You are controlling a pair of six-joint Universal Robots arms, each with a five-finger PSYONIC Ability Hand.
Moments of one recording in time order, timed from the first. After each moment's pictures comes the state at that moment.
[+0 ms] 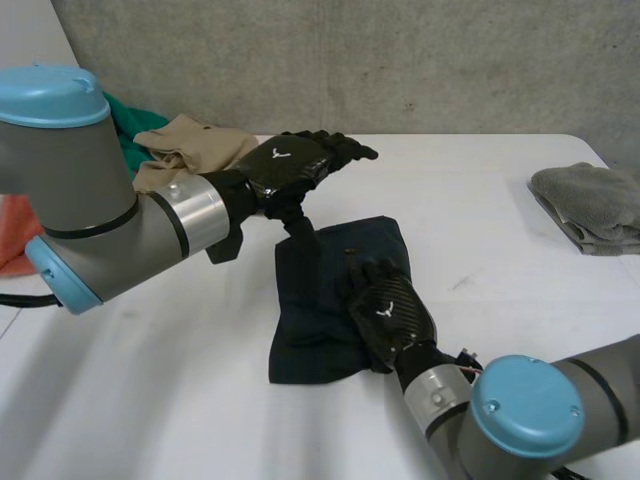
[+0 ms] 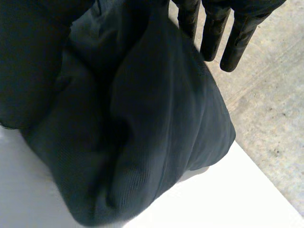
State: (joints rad) left arm 4.26 -2.09 -1.12 3.06 -0.95 3.25; right arm 2.24 -1.00 1.89 -0.79 1.52 2.62; left_hand 0.16 0.21 0.21 0.21 0.04; right_hand 0.15 0.23 0.21 0.24 0.07
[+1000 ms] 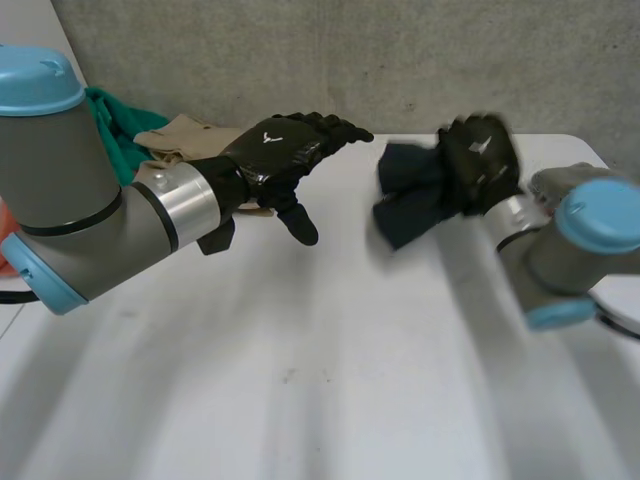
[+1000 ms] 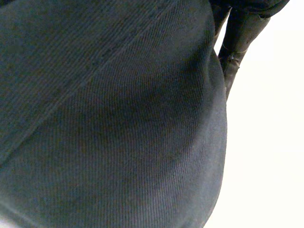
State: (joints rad) left arm 4.26 -2.02 -1.15 3.07 -0.98 3.25; right arm 1.87 -0.90 1.34 -0.71 1.34 2.76; left_hand 0.16 0.21 0.21 0.21 0.04; right_hand 0.94 1.17 1.12 1.17 0.84
